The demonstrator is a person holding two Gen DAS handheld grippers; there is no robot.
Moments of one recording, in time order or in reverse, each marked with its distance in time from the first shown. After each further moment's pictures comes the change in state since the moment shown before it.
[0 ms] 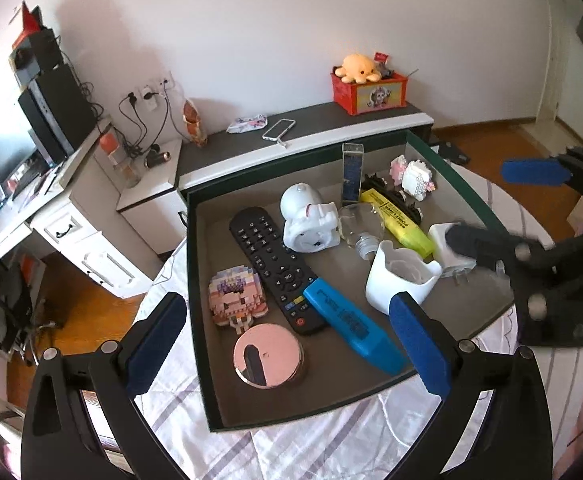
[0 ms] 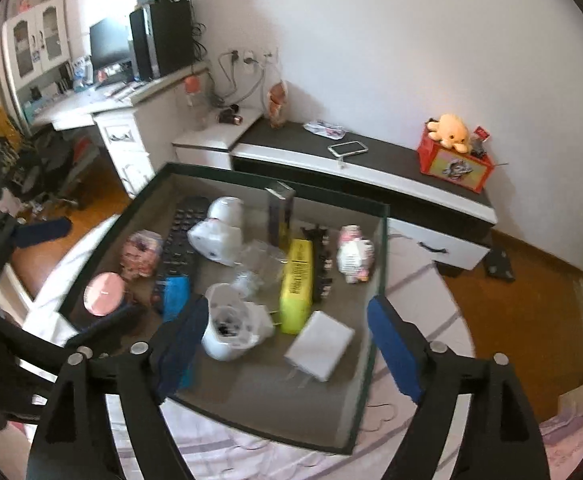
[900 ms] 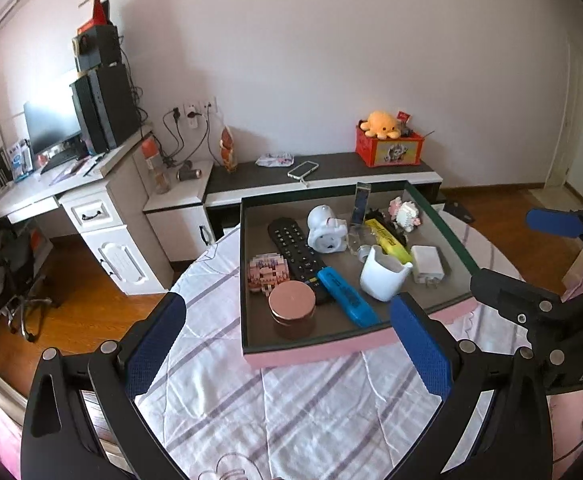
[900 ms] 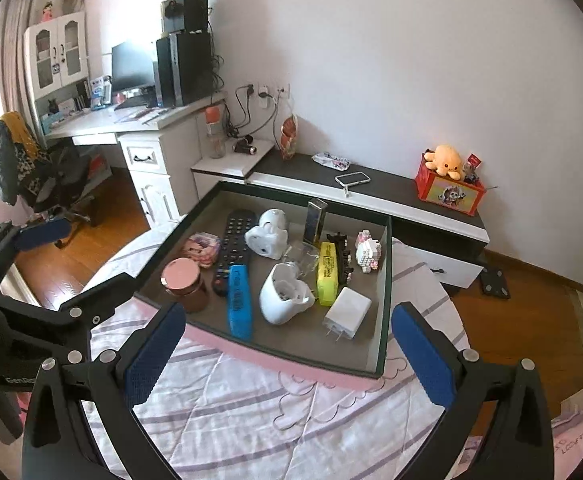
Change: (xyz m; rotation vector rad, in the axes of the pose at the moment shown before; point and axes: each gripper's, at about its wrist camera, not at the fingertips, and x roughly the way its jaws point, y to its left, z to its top) left arm -0.098 0.016 -0.053 -0.165 -0.173 0.031; right arm -0.090 0.045 -0.046 -0.025 -0.139 -0.007
